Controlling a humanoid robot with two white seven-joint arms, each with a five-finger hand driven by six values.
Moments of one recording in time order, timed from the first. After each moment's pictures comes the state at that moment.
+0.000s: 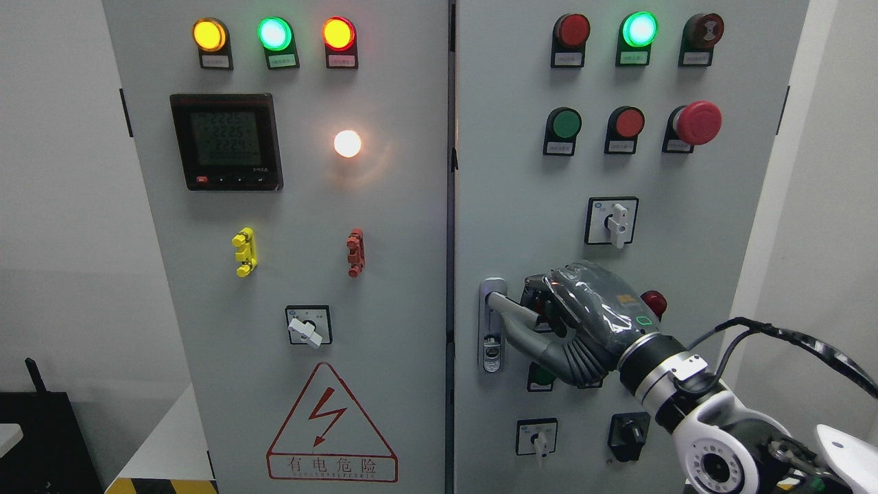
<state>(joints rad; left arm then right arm) 0.00 -0.06 0.00 0.00 -0.08 -0.05 0.02 -1.12 -0.76 1.00 -1.96 0.04 0.58 -0.12</state>
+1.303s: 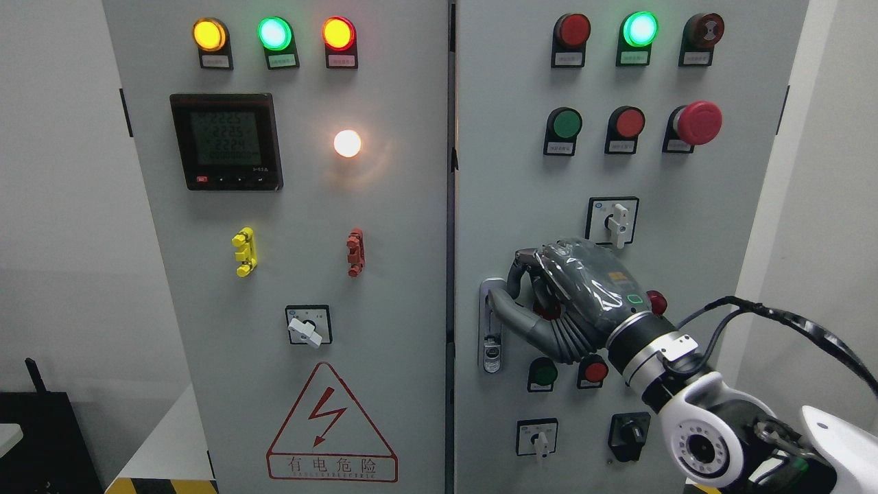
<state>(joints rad) 0.00 -0.06 0.00 0.00 -0.08 -0.05 0.02 -1.16 -0.70 0.99 -1.93 0.04 0.58 -0.15</state>
